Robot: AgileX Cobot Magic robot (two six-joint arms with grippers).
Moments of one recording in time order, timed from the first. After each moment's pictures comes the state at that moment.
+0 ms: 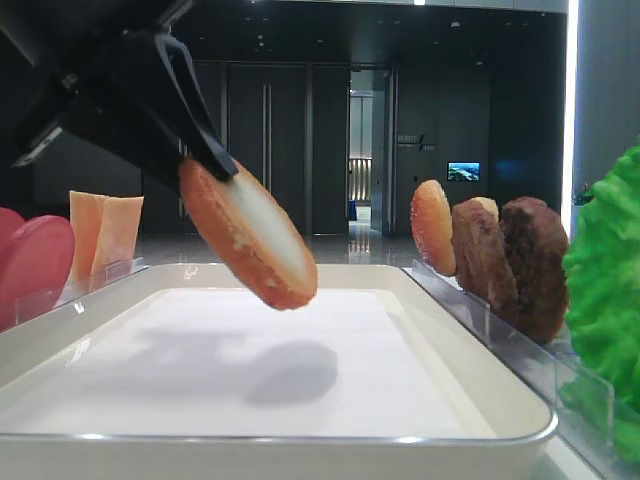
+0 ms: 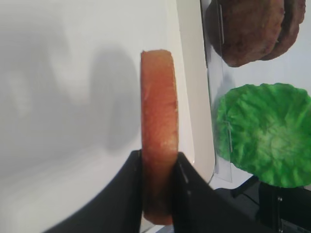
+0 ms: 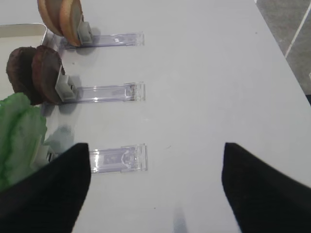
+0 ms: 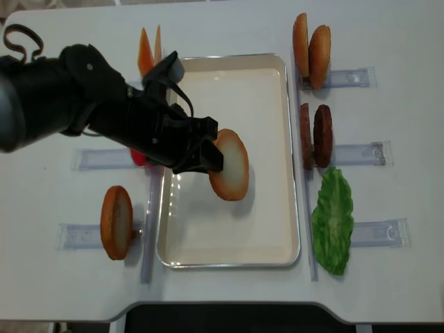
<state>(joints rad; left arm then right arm) -0.45 1.61 -0.90 -0.90 0.66 0.31 0.01 -0.01 -0.51 0.03 1.13 0.00</state>
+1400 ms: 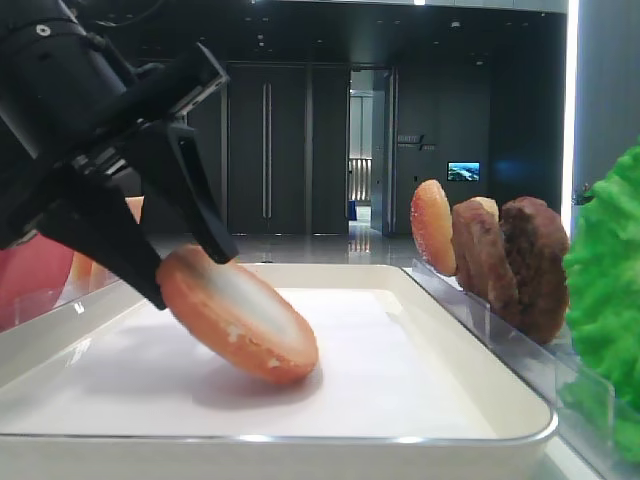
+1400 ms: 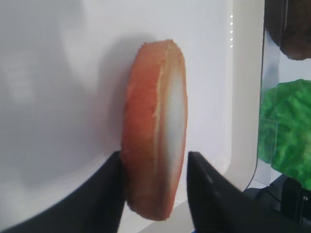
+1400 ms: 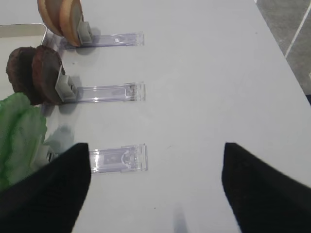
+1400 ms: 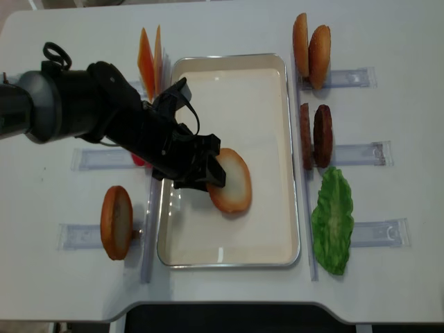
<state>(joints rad) -0.42 1.76 -0.90 -0.93 0.68 0.39 0.01 -0.01 -0.51 0.03 1.13 0.00</state>
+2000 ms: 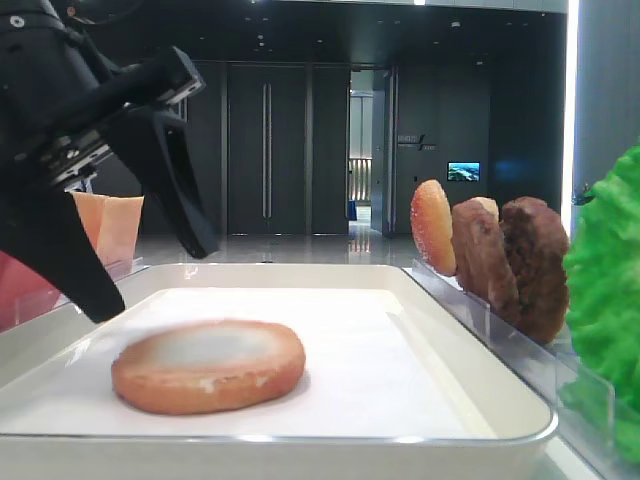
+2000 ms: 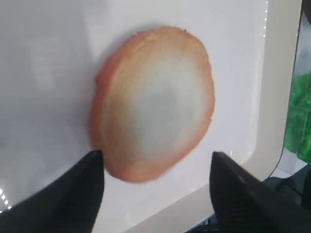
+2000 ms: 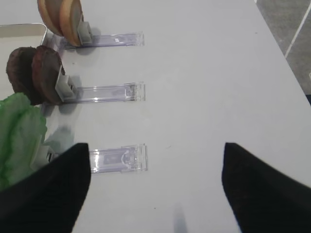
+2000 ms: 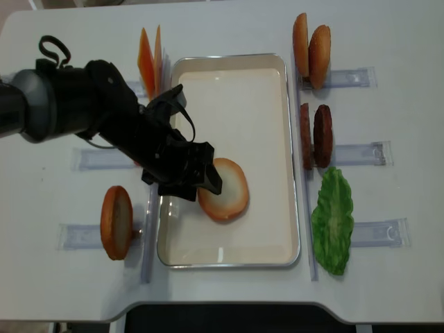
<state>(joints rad) -0.41 1.73 -0.90 -0.77 0.72 0.26 0.01 -0.01 -0.51 0.03 1.13 0.00</state>
